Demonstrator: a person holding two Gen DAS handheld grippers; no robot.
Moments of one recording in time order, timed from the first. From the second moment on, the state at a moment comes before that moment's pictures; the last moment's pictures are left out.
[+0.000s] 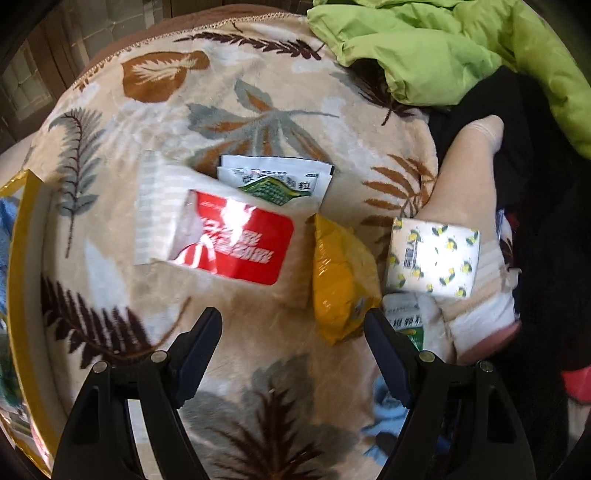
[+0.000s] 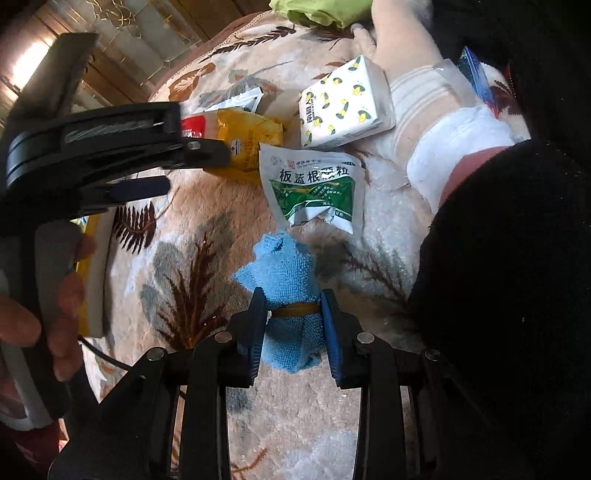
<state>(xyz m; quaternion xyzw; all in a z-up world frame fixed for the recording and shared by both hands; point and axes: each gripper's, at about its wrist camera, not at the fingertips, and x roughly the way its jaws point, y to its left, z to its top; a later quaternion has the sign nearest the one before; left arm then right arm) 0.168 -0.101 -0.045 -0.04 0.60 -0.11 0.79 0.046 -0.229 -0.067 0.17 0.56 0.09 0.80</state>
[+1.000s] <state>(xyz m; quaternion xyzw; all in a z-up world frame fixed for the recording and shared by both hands) 0.156 -0.091 -0.051 -0.06 0.59 -0.13 0.79 0.034 -0.241 -0.059 0.20 0.55 0.10 0.81</state>
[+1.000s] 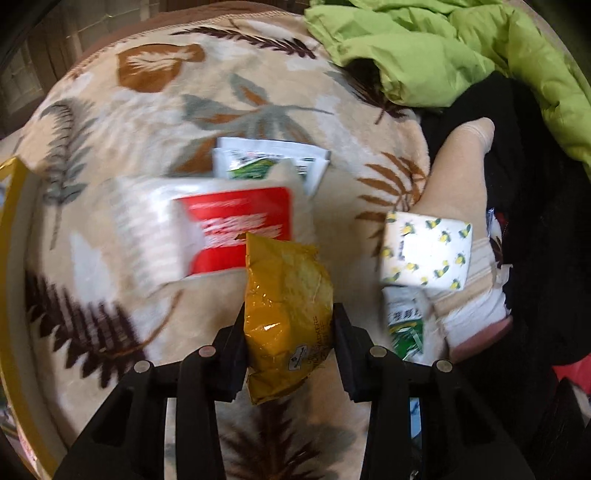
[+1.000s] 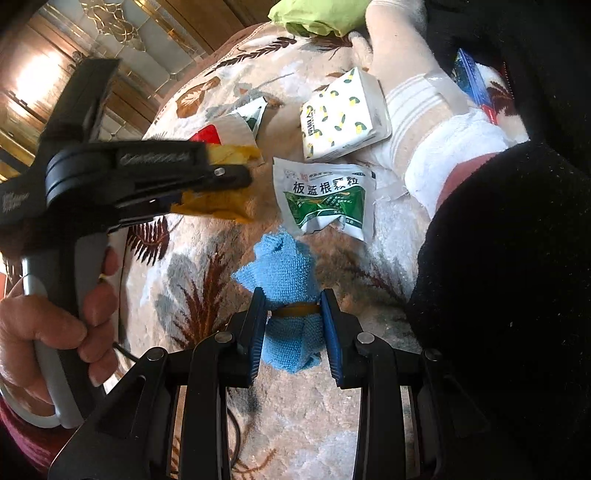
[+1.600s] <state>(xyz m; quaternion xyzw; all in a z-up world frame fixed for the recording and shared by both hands) 0.087 -0.024 -0.040 0.00 0.56 -0.08 0.83 0.037 -0.200 -0.041 0.15 0.54 0.11 0.82</state>
